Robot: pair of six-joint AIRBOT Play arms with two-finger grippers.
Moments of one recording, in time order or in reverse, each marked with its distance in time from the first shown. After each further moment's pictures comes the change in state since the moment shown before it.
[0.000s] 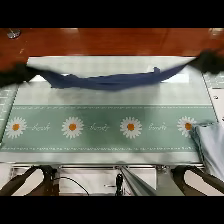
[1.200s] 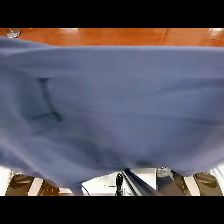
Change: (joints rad) left arm -0.163 0.517 0.453 0.838 -0.045 -0.384; right arm 0.000 0.612 0.328 -0.487 0.285 0.202
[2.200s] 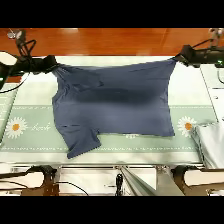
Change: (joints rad) left arm -0.122 -0.988 -0.203 -0.229 0.473 0.029; right arm 0.082 -1.044 -0.206 0.438 -0.549 -0.239
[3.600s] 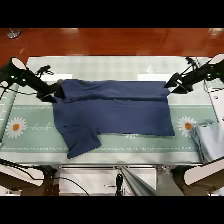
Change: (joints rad) left arm 0.095 -0.220 0.120 0.232 -0.754 -0.035; right arm -0.072 -0.179 0.027 -0.245 0.444 0.092
